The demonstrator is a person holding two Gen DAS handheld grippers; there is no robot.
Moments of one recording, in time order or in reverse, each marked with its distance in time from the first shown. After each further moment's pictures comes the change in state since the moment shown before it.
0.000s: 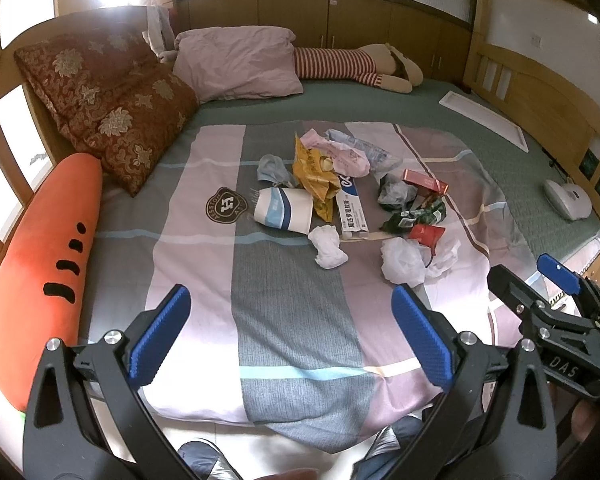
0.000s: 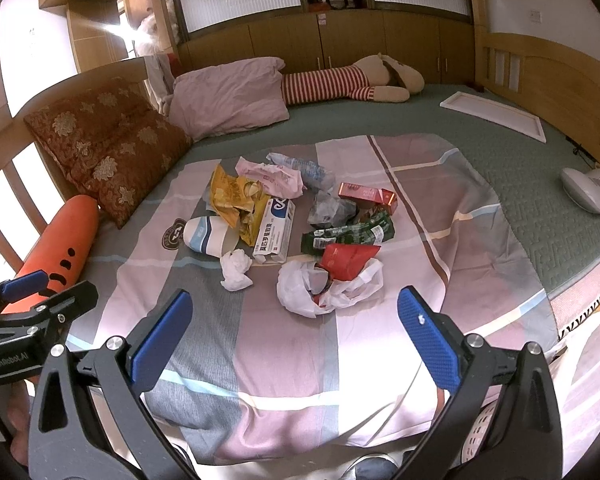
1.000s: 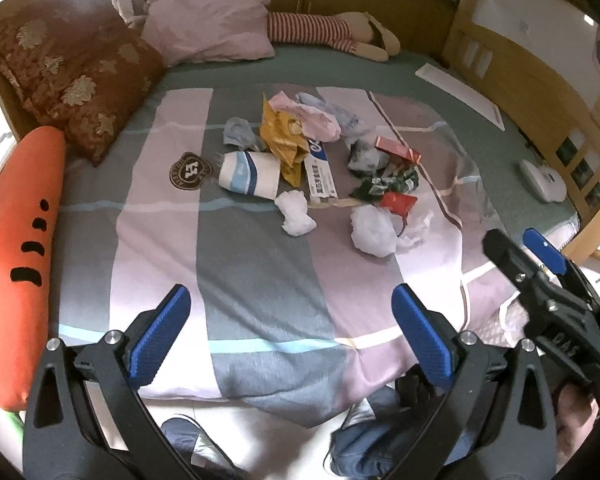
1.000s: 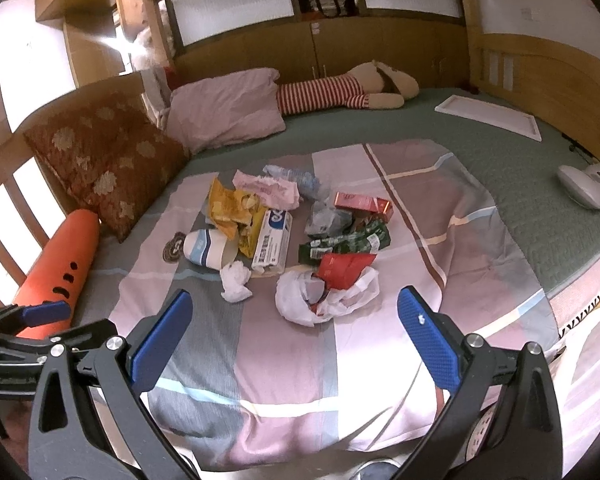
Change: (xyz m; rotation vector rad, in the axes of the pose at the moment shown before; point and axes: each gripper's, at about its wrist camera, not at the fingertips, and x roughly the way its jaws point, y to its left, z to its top) left arm 0.015 -0.003 -0.002 -0.003 0.132 -0.124; right arm -0.004 -0.009 -0.006 0.035 -0.050 0.007
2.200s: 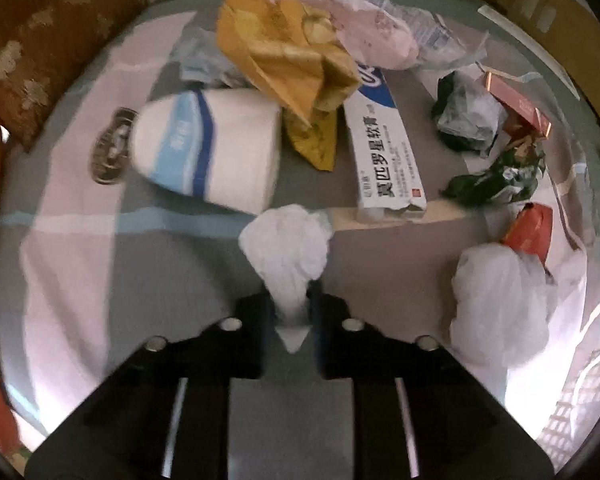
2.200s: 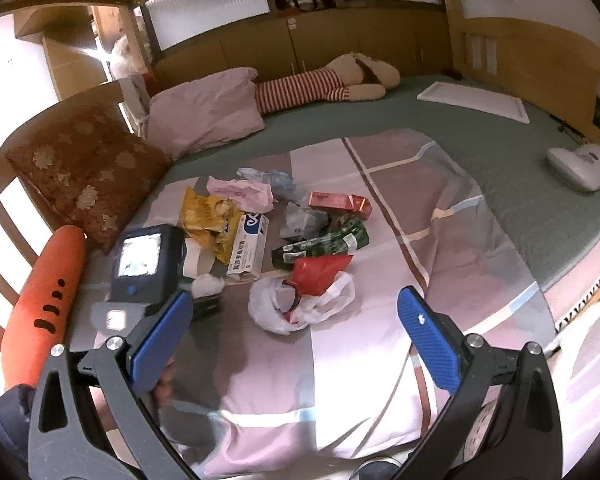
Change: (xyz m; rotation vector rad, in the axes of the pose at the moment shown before) left arm 0.223 -0.009 0.056 -0.005 0.237 0.141; right arm 0.021 -0.037 0.022 0.088 0.088 -0.015
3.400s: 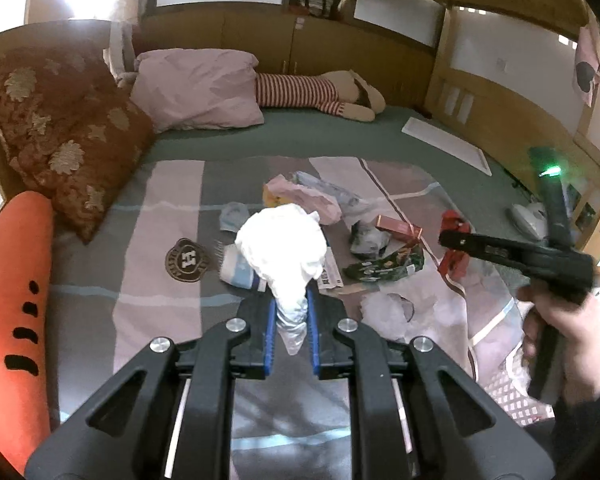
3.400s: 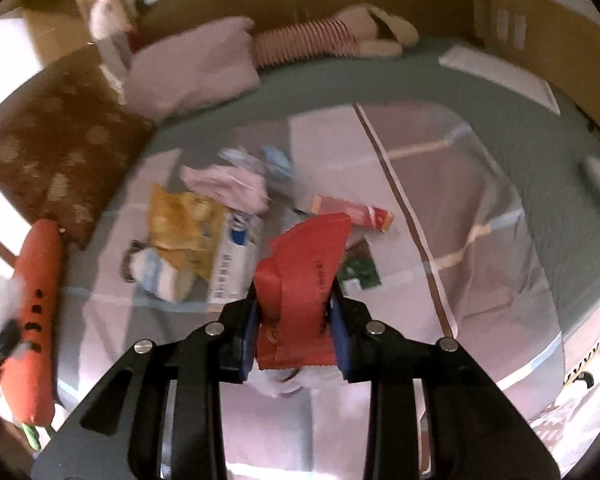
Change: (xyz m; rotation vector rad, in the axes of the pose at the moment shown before) left arm -0.193 0.061 -0.050 0.040 -0.455 -0.197; right arm 0.074 0.024 0.073 -0.088 0.146 -0.018
